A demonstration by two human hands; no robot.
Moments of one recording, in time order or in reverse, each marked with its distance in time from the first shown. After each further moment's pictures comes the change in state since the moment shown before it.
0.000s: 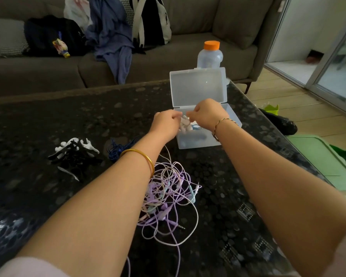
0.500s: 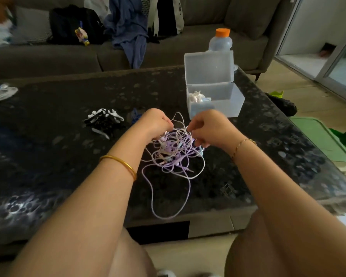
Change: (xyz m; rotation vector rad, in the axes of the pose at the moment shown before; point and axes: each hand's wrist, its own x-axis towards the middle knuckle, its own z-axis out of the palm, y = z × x) left_hand -0.138 -0.014 -0.055 0.149 -0.046 -0.159; right_hand -0.178 -0.016 -0.012 0.105 -0.259 -0.173
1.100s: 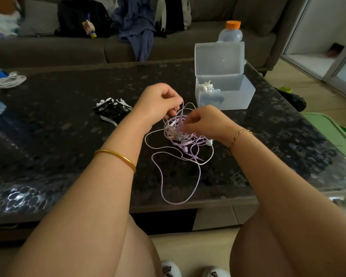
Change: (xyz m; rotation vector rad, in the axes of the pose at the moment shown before) left_hand -0.021 -0.015 -0.018 -0.290 0.100 0.264; right_hand 0.004 -0.007 0.031 0.002 -0.032 -0.138
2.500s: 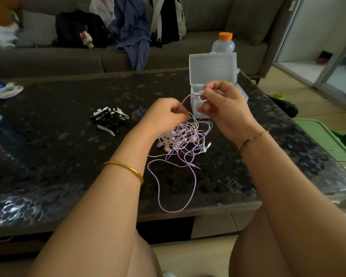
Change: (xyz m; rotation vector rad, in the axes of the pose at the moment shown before) left_hand 0.005 0.010 0.016 0.217 -0.080 0.076; right_hand -0.006 -0.002 -0.035 0.997 0.348 -0.103
